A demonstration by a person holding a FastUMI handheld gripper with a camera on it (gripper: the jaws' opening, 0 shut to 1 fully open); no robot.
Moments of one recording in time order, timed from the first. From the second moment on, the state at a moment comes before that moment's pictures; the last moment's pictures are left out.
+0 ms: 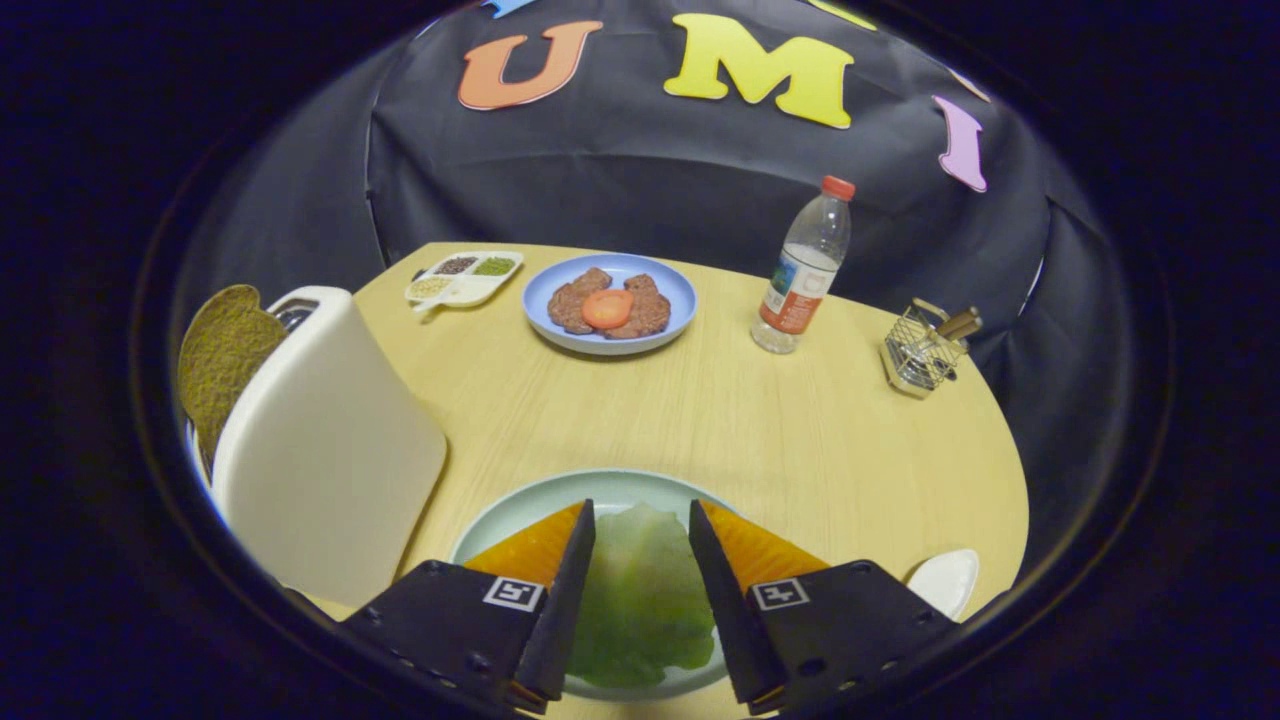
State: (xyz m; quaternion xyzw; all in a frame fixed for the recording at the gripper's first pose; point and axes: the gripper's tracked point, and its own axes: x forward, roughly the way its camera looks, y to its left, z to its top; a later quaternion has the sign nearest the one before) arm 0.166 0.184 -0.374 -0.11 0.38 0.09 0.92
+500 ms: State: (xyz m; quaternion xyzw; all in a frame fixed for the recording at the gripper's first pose) arm 0.125 0.245 -0.246 -0.07 0.26 0.08 0.96
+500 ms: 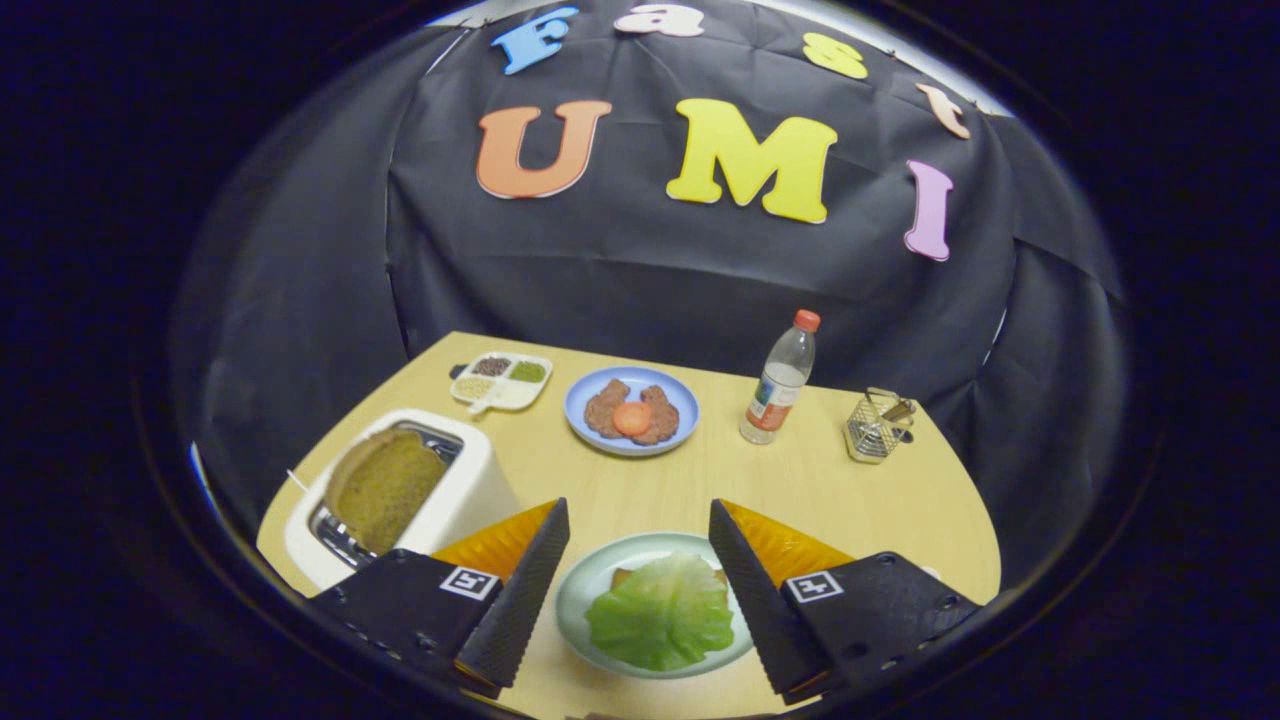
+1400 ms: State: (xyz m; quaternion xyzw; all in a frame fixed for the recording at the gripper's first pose) arm 0.098 0.386 -0.252 -0.04 0.29 0.10 0.95
